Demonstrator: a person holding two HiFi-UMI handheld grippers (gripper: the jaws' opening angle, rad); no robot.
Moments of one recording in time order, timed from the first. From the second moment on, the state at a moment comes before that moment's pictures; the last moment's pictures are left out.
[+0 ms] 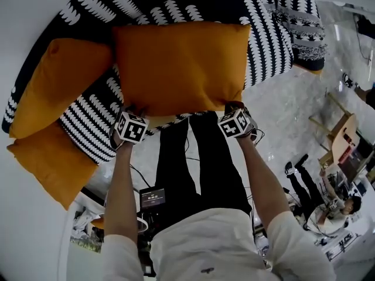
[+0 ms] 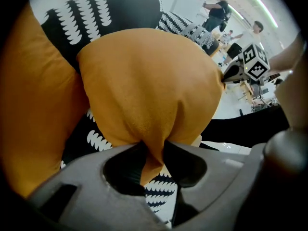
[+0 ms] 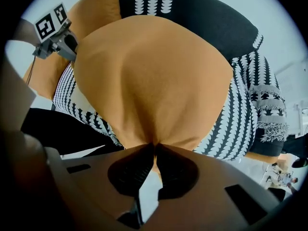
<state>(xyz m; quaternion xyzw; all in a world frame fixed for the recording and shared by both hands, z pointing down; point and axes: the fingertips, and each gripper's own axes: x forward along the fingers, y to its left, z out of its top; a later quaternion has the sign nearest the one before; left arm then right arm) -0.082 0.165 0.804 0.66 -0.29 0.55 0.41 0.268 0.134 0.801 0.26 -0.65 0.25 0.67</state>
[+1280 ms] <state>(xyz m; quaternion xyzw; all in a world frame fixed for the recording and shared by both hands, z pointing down) 0.024 0.089 0.598 0.75 -0.29 0.29 0.52 0.313 0.100 0.675 0.39 -0.64 0.23 0.62</state>
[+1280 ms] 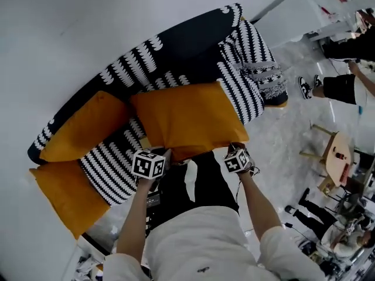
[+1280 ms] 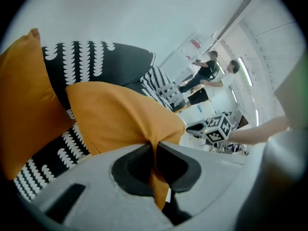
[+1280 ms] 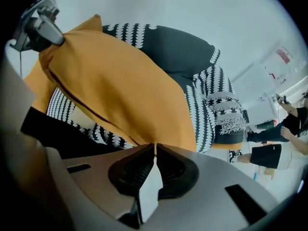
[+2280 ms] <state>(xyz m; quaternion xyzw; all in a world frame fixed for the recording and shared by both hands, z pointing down) 0.063 -0.007 0.534 0.66 -0.44 0.26 0.55 0.397 -0.004 0.677 0.25 -0.70 0.08 0.67</state>
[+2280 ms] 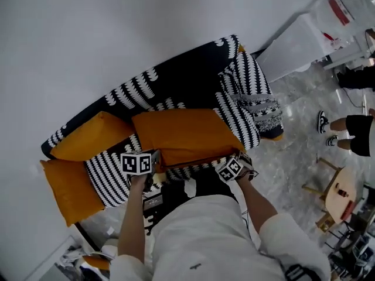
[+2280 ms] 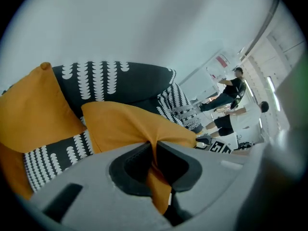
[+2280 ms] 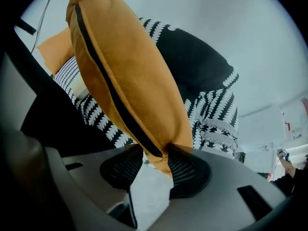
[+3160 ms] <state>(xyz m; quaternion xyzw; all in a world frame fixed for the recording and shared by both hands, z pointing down) 0.013 -0.041 0.527 0.60 -0.55 0.18 0.56 0.320 -0.237 0.512 0.33 -0.83 -0.02 0.45</state>
